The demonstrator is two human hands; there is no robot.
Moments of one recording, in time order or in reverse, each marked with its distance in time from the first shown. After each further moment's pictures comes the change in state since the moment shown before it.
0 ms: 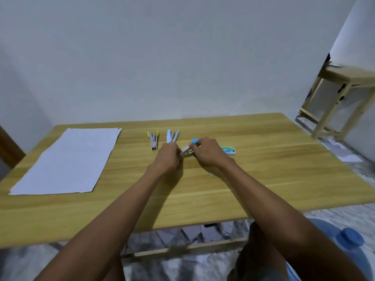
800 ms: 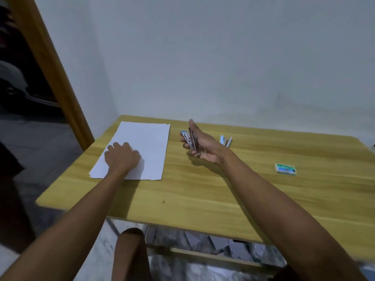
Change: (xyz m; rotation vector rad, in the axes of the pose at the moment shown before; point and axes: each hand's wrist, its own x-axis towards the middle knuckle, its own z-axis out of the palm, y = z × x) left_hand -0.068 -0.215 -0.129 0.395 0.247 -0.685; right_hand 0.046 -0.136 0.094 1.099 -0.692 0.092
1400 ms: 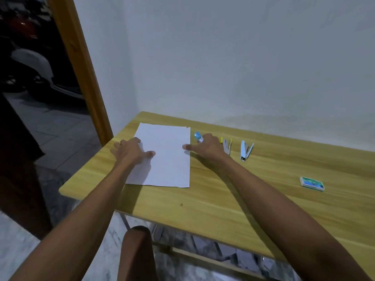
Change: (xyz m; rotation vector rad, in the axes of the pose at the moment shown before) left_hand 0.012 -0.029 -0.016 -0.235 -0.097 -0.086; right_hand 0.042 0.023 0.031 -0.864 0.381 -0.135
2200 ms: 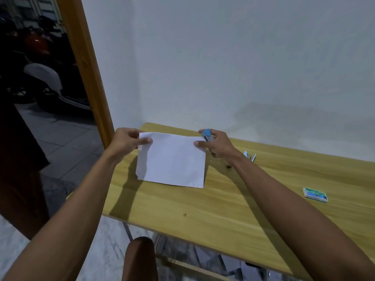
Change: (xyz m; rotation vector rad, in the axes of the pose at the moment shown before) left_hand 0.002 0.001 -0.069 -0.798 -0.067 0.249; right_hand 0.000 -0.022 -0.046 0.313 -0.074 -0.165
